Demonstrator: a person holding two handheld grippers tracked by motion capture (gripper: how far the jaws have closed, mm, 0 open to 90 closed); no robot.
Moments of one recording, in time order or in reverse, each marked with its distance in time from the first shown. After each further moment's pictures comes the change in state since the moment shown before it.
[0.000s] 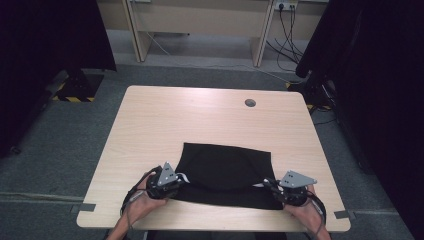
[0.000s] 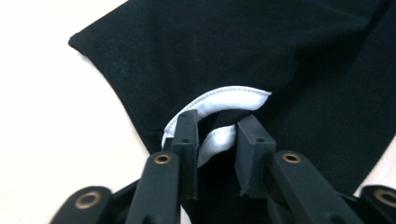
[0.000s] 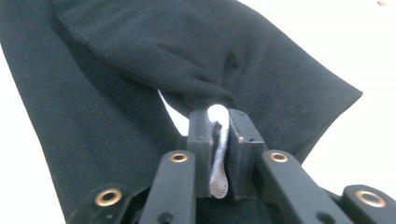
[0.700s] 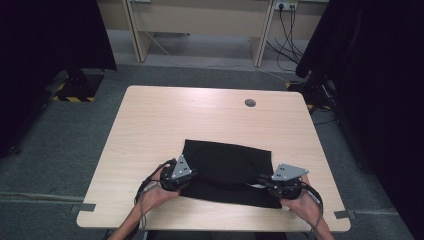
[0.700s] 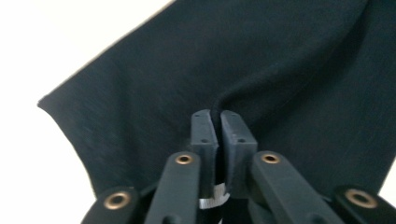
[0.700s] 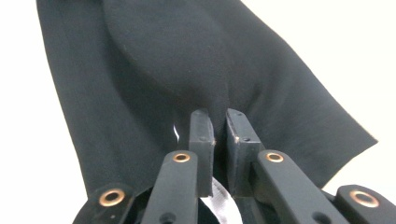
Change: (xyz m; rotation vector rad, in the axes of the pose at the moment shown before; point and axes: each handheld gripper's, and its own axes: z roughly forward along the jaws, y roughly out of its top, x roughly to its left) left arm -0.006 0.034 0.013 -0.090 -0.067 0.075; right arm 0.004 0.037 -0.004 0.043 0.055 -0.088
